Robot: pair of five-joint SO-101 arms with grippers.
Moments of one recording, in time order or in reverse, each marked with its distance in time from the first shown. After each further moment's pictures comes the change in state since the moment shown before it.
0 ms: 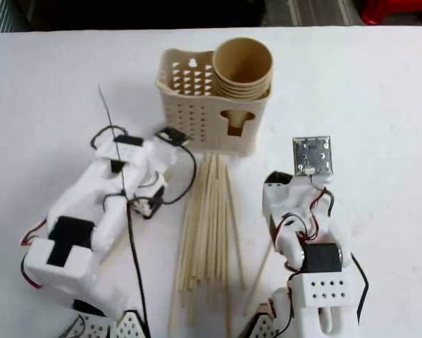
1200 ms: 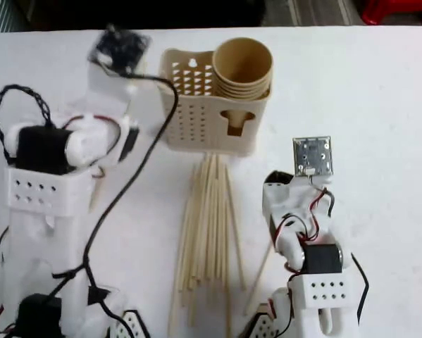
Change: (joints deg) left arm 1.0 -34.4 -38.0 20.6 9.4; right arm 0.0 -0.5 0.0 0.0 0.0
